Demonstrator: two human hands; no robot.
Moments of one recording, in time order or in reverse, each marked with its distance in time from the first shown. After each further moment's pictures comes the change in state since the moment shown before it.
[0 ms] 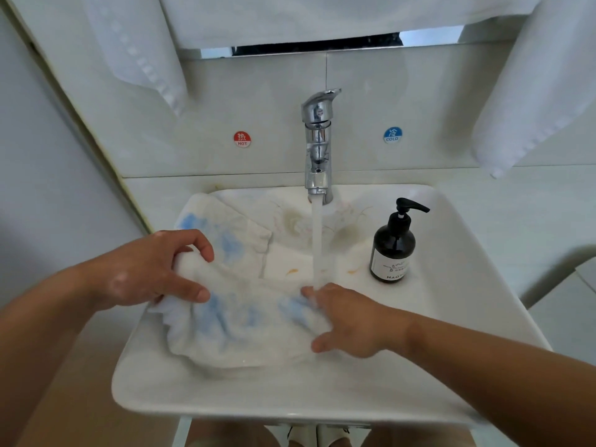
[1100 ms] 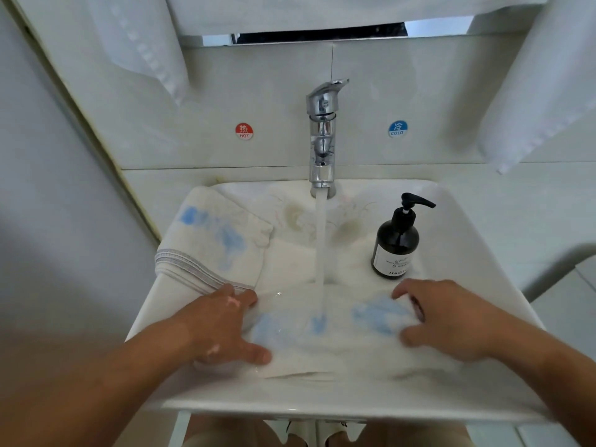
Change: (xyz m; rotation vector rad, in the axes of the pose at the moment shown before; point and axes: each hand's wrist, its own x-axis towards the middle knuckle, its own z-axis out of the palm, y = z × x) left_hand 0.019 -0.004 0.103 0.586 -0.247 -0.060; right_hand -0.082 0.054 -0.035 -0.081 0.154 0.323
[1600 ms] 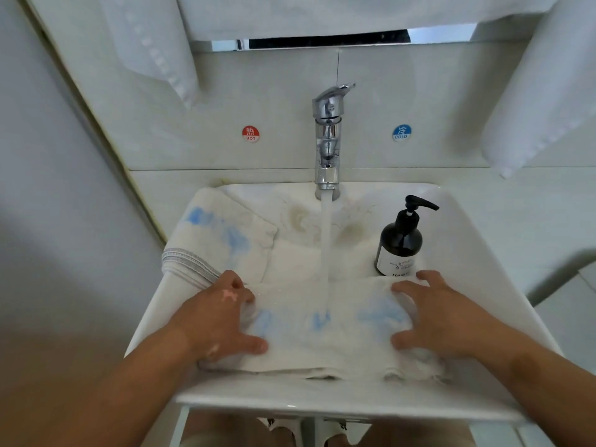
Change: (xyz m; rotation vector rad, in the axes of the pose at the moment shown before) left_hand -0.001 -0.012 0.010 -0.110 0.224 0.012; right_hand 0.011 -0.001 0.017 -0.017 -0.041 0.126
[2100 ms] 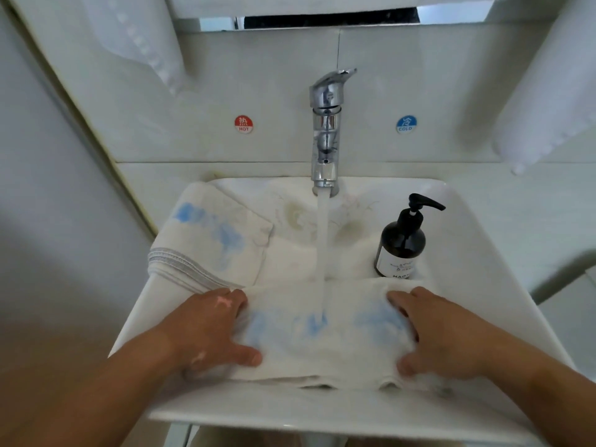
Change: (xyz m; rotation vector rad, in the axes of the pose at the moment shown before) left_hand 0.009 -0.001 0.002 0.104 -0.070 0.031; right_hand 0.003 0.002 0.002 -0.075 -0.076 -0.148
